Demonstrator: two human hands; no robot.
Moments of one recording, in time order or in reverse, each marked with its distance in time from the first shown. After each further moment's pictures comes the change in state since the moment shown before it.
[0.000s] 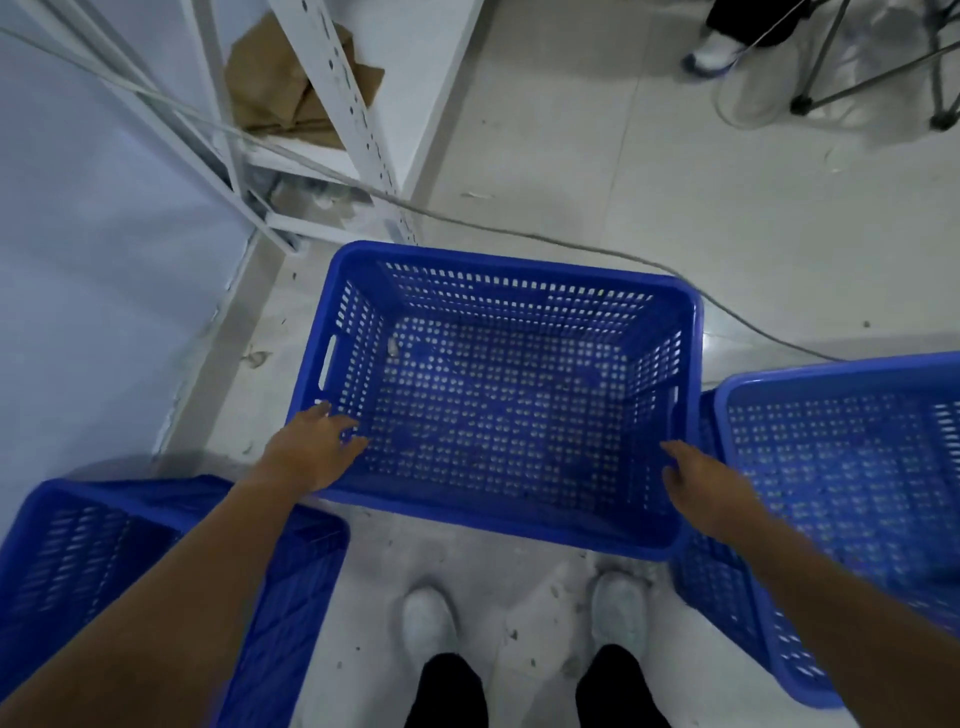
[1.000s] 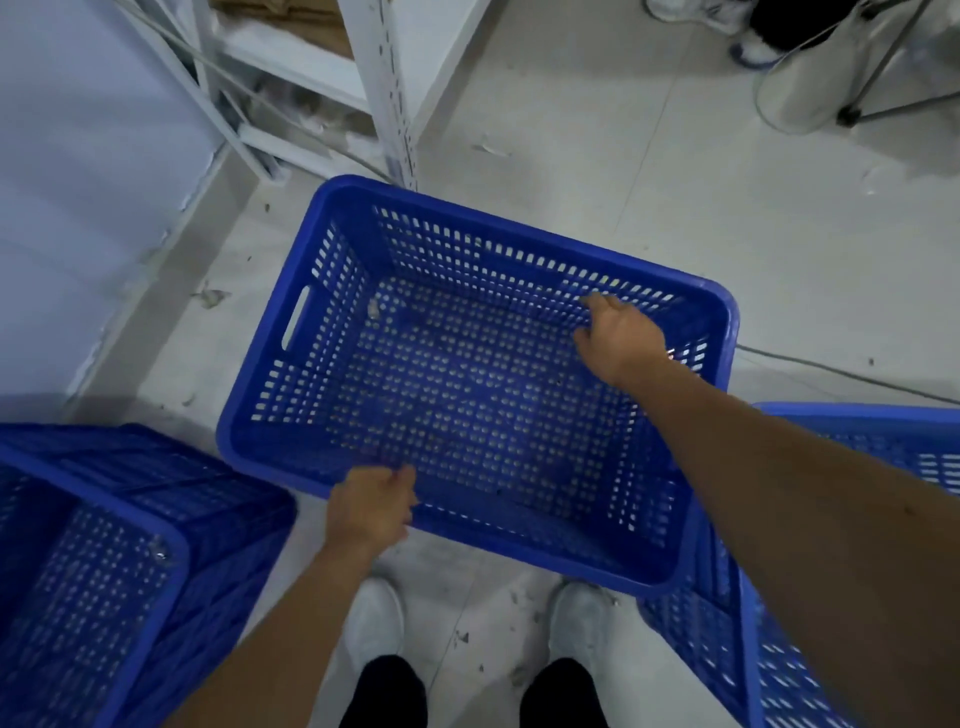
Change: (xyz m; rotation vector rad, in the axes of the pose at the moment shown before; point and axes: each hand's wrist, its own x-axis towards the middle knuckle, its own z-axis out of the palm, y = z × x) left_hand -0.009 0.109 0.086 -1.130 0.029 -0.481; right_hand 0.137 -0.153 -0.058 -0.220 0.231 -0.263
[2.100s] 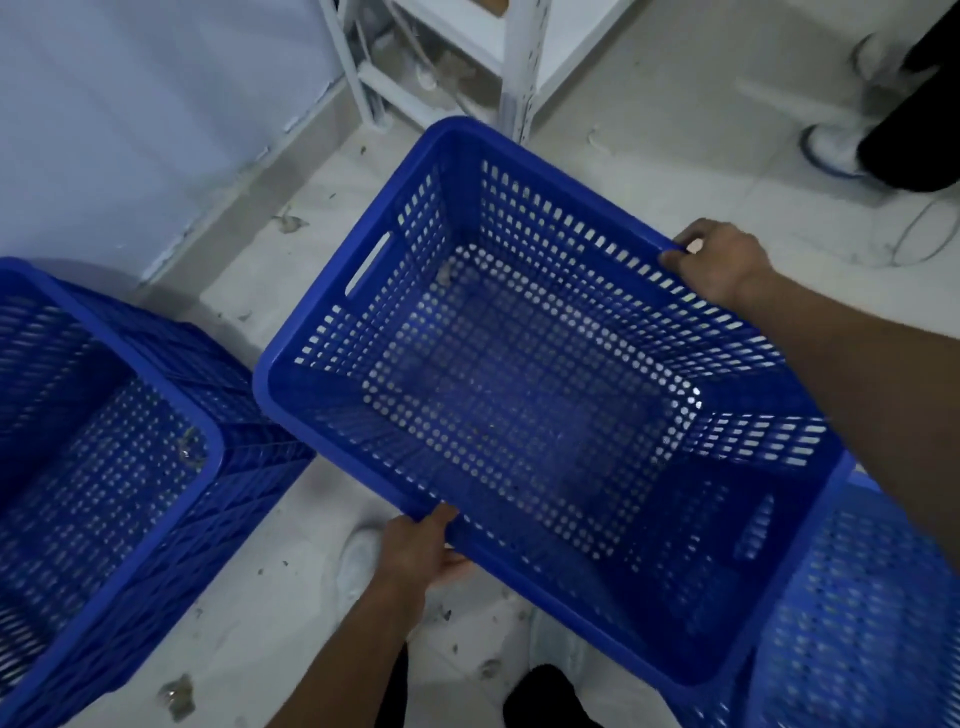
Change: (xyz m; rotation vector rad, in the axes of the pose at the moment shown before) left_hand -0.049 -0.059 0.051 -0.861 -0.120 -0.347; right_hand 0.073 -0.018 -0.058 0.133 0.035 0.017
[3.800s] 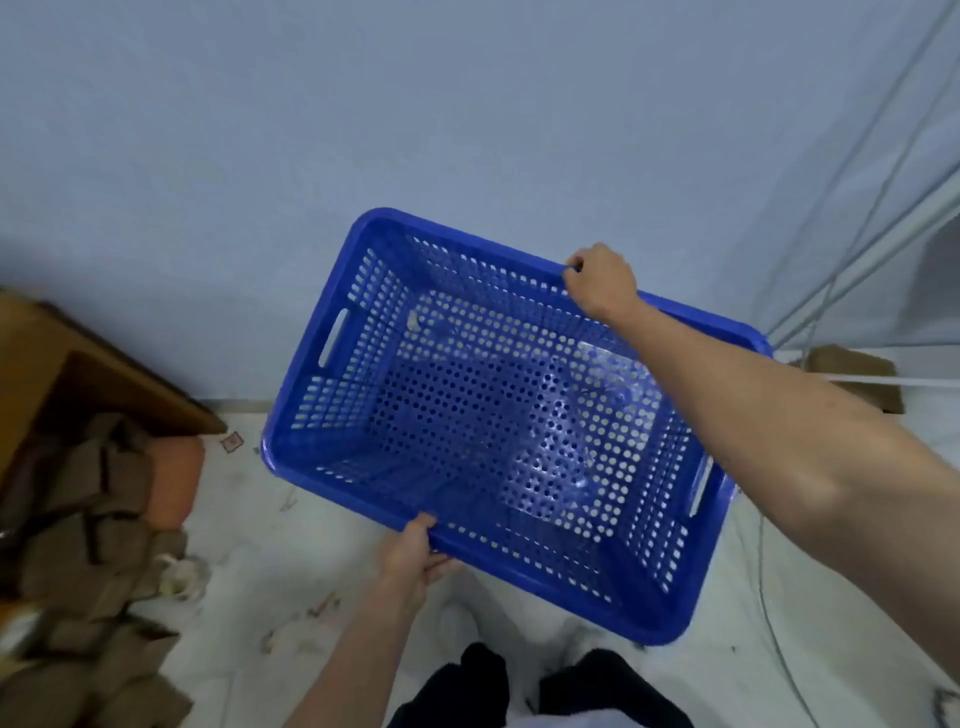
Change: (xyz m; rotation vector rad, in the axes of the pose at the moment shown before) left_hand -0.432 -0.078 -0.431 -1.048 0.304 0.167; right_hand -0.556 -0.693 -0.089 -0.106 -0.074 -1.111
